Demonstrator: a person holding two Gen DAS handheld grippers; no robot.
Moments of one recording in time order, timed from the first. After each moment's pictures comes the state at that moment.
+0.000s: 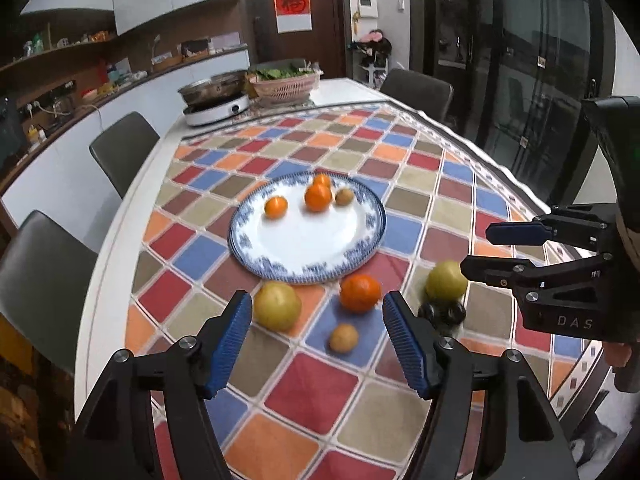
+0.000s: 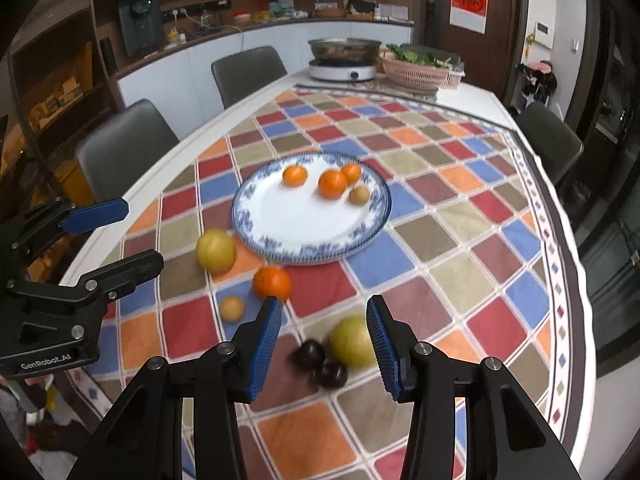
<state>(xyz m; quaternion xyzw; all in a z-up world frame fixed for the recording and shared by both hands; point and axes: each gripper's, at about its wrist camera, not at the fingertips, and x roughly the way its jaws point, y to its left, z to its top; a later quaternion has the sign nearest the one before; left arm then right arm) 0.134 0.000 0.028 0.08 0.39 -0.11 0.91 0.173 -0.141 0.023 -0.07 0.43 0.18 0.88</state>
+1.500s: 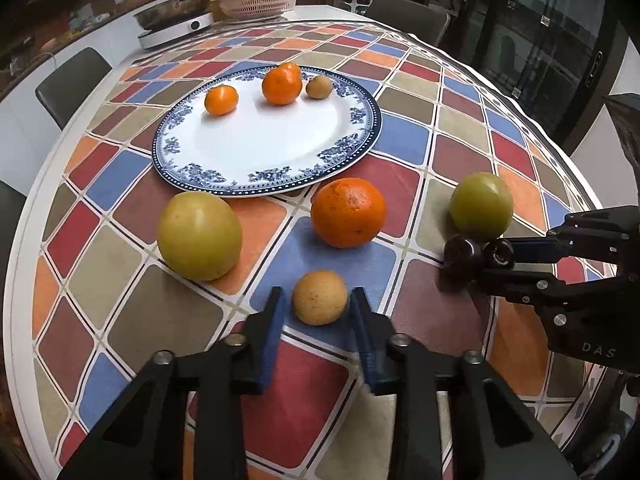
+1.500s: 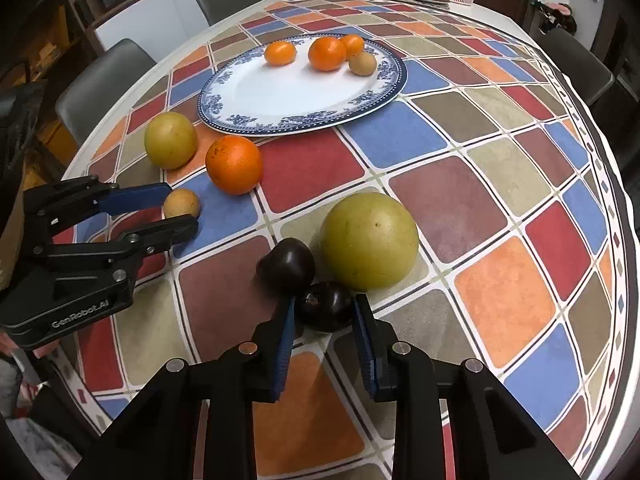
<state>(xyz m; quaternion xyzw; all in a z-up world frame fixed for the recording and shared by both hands) 0.180 -0.013 -0.078 0.07 0.50 -0.15 0.85 0.185 -0.143 -0.074 -0.06 0.54 0.18 0.82</state>
